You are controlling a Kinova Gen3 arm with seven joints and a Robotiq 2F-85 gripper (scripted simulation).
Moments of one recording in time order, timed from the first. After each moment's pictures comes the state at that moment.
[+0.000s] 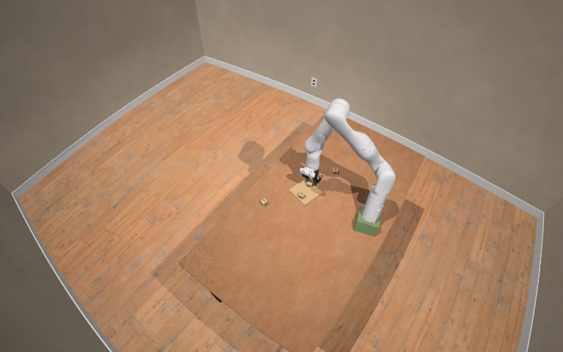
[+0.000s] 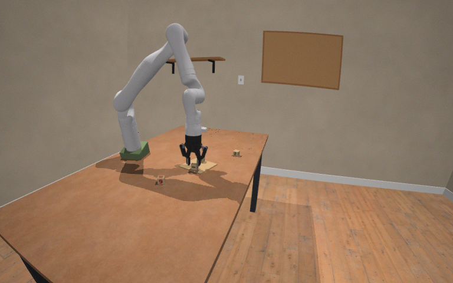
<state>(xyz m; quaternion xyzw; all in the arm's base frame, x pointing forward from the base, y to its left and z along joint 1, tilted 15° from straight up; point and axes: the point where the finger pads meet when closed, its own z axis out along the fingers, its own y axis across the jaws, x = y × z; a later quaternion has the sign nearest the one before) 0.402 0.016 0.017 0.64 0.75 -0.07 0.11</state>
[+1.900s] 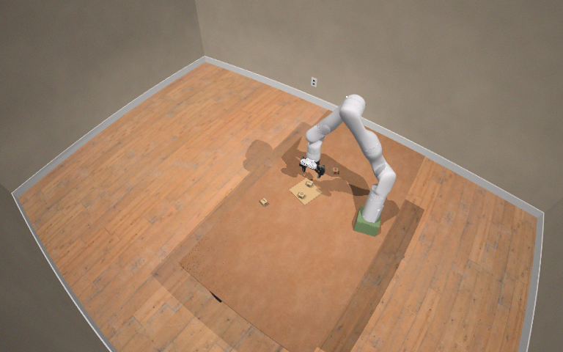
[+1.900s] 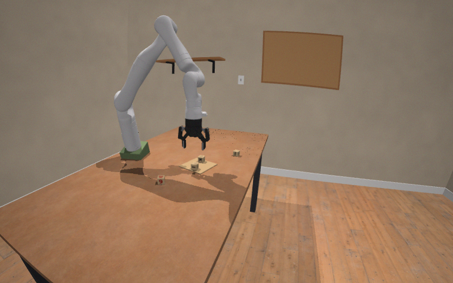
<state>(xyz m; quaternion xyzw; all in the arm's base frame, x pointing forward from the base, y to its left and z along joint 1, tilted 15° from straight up) 0.397 0.038 0.088 0.62 0.77 -0.07 0.11</state>
